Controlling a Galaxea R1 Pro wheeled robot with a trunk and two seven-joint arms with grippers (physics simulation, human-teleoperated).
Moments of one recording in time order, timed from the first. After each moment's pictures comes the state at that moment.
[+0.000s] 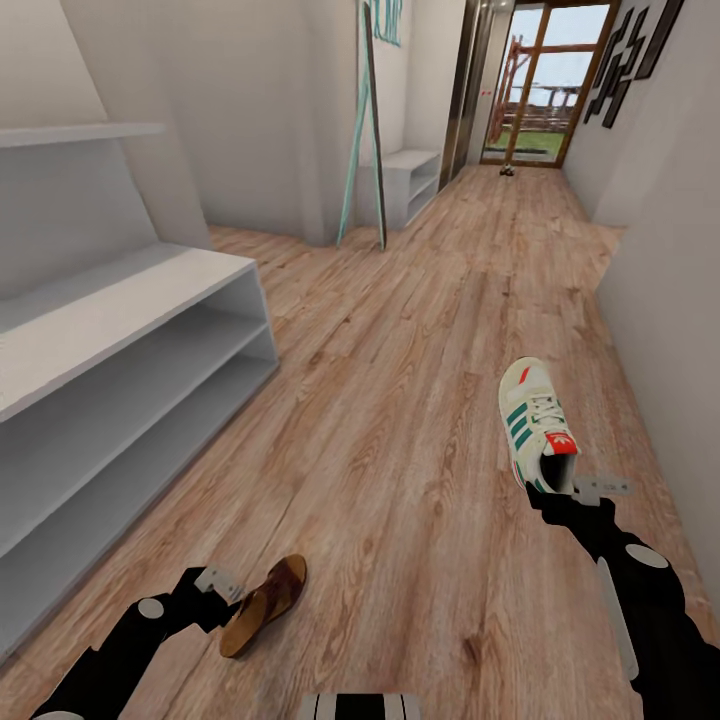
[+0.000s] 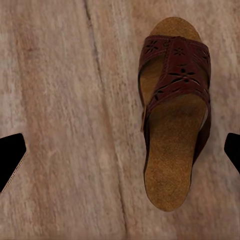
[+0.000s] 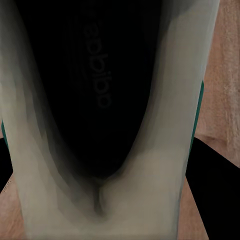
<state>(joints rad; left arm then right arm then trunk) -0.44 0.16 0.05 -0.74 -0.51 0.12 -0.46 -0.34 -0.09 -0.29 -1.45 0.07 0.45 0.17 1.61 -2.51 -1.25</state>
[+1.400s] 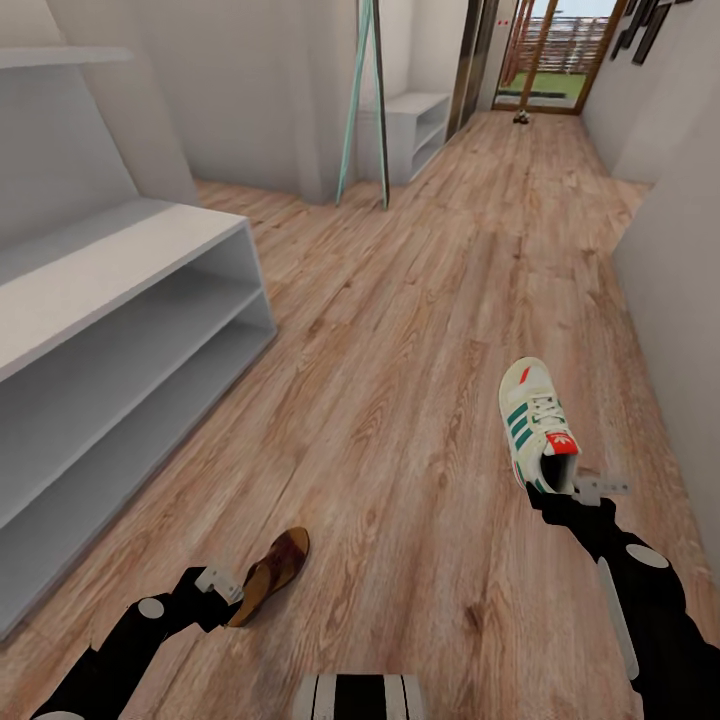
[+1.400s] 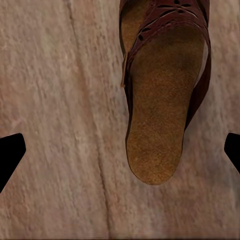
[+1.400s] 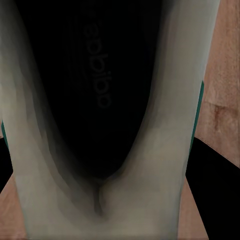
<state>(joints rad) -0.43 0.16 0.05 -0.74 -0.51 0.12 -0.46 -0.34 -0.09 -0.30 -1.45 0.07 0.45 0.17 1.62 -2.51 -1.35</state>
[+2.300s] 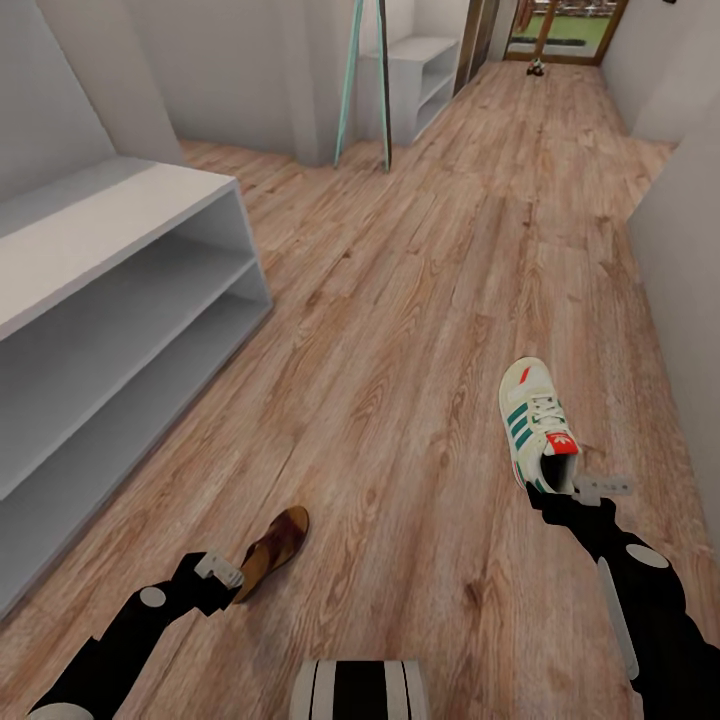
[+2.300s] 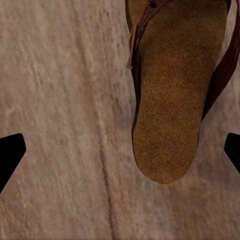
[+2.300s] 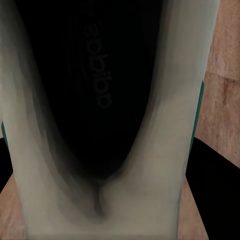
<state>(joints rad) -0.45 0.16 0.05 -0.78 -0.52 0.13 -0.42 -0.34 -0.09 -0.30 -1.45 0.07 0.45 0.17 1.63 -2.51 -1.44</state>
